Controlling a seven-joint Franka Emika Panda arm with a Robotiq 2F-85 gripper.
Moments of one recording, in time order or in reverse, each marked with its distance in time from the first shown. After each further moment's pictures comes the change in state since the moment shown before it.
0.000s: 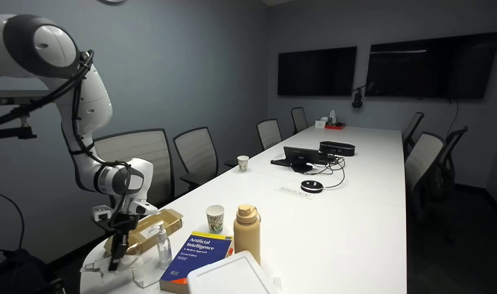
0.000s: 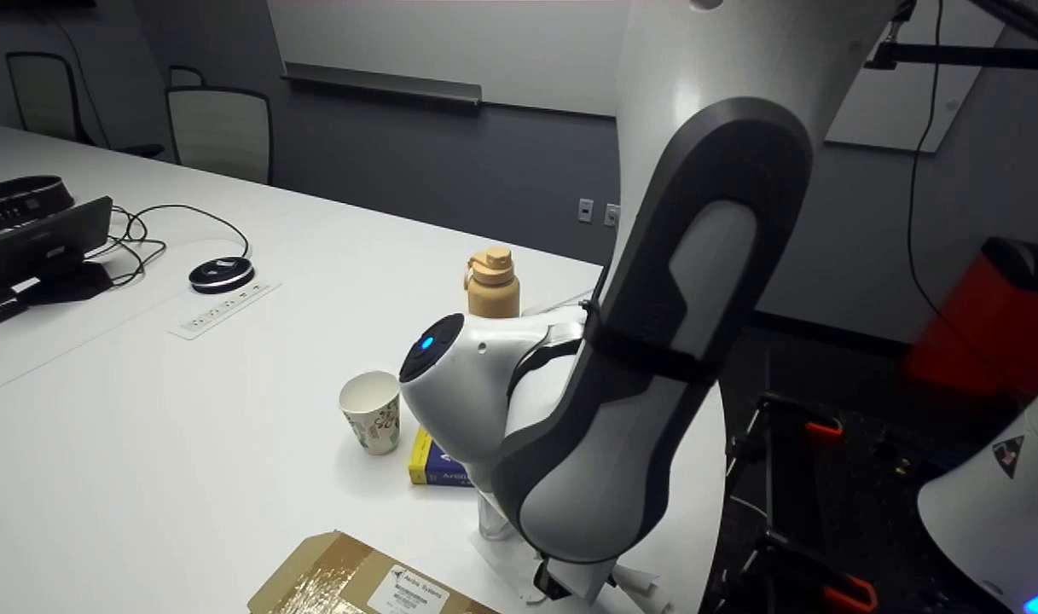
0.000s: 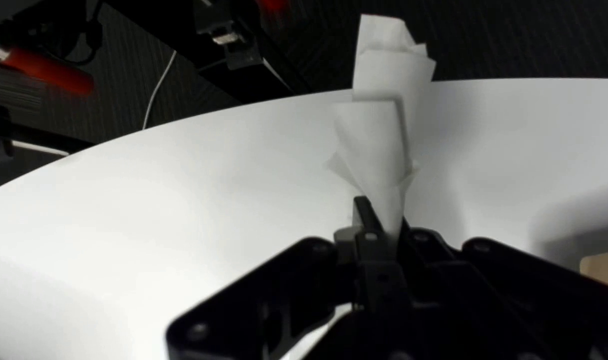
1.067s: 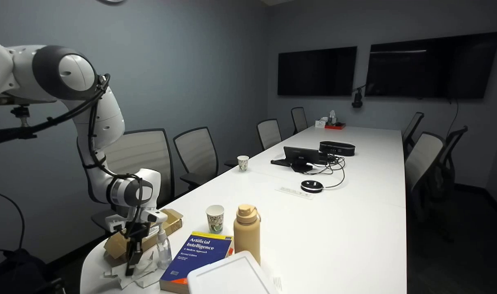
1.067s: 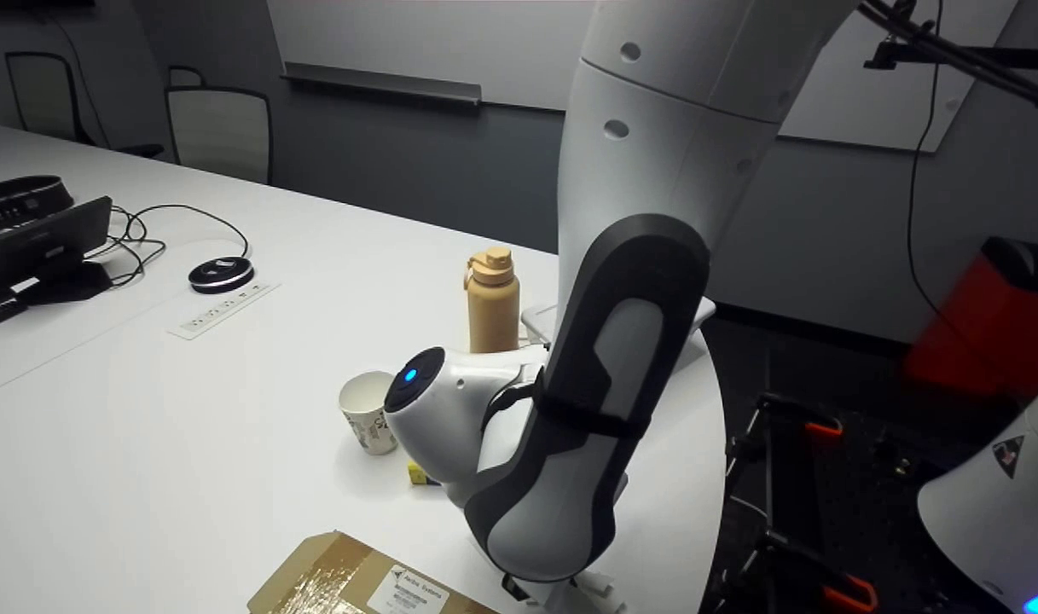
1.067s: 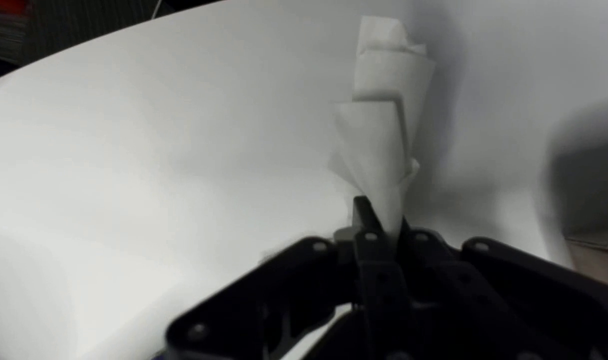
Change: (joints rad) arm 0.007 0.168 -0.032 0.144 -0.032 0.077 -0.001
